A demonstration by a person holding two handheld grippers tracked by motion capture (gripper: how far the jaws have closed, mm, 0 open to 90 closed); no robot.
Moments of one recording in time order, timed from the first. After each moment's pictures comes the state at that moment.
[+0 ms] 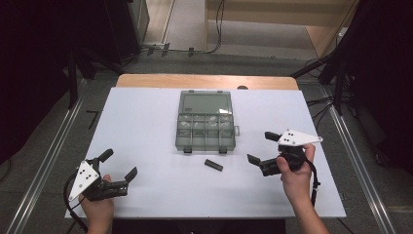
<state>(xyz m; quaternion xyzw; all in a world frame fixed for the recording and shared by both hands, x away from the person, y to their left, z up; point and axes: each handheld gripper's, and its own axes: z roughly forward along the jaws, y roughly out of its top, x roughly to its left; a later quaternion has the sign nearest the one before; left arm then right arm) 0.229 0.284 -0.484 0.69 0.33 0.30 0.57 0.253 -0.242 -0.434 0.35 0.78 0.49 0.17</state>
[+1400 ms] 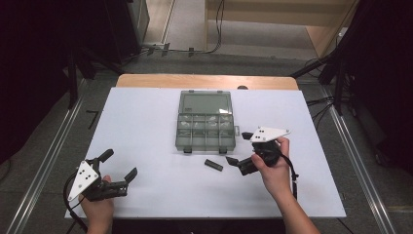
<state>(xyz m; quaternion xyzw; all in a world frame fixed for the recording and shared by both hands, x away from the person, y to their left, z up) 0.229 0.285 -0.484 0.69 0.32 0.29 0.58 0.275 -0.189 -0.439 0.32 0.82 0.46 0.13</state>
